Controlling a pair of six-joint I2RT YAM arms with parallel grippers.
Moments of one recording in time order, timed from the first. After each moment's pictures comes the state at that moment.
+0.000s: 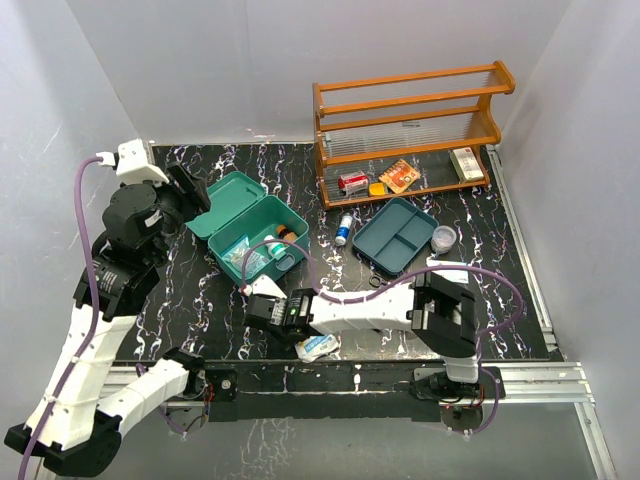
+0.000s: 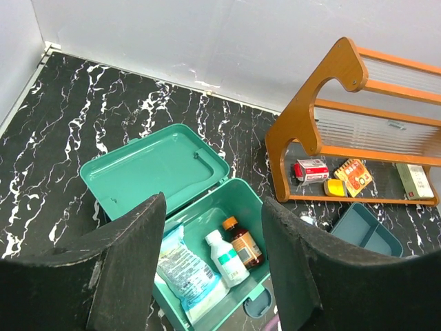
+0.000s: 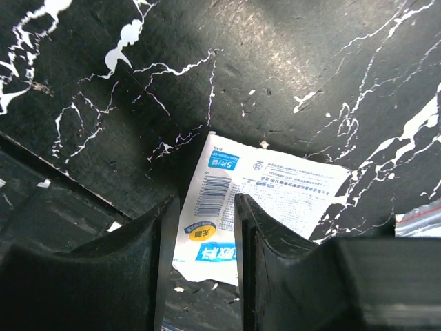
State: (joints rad) left arm -0.41 0.87 1.30 -0.61 -0.43 -0.38; right arm 1.36 1.88 1.38 -0.71 0.33 0.51
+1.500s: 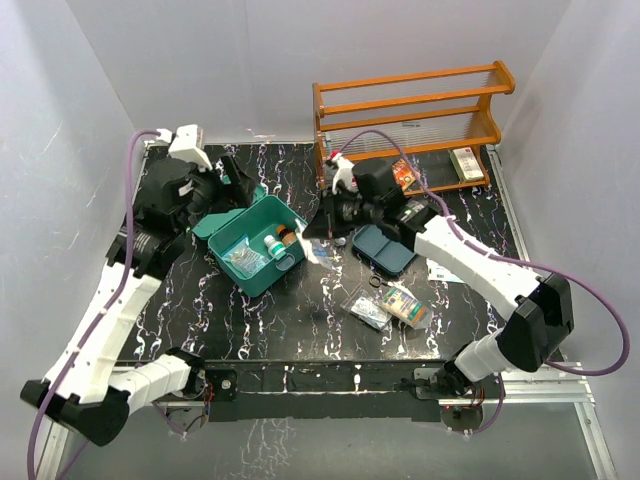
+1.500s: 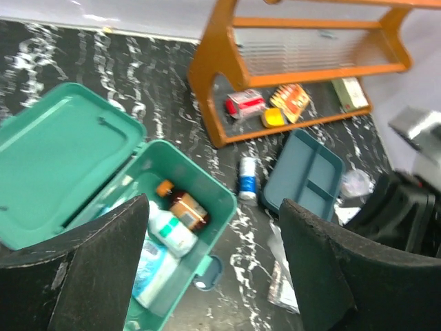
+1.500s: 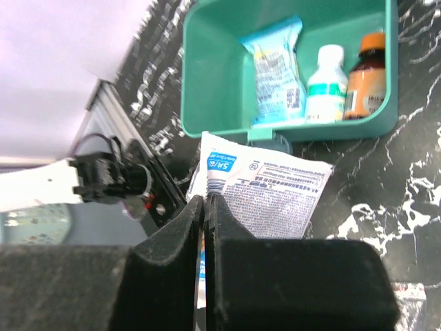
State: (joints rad) left arm -0.41 1.02 1.30 -0.56 -0.11 -0.39; right arm 0.73 1.46 1.32 -0.42 -0.41 0.47
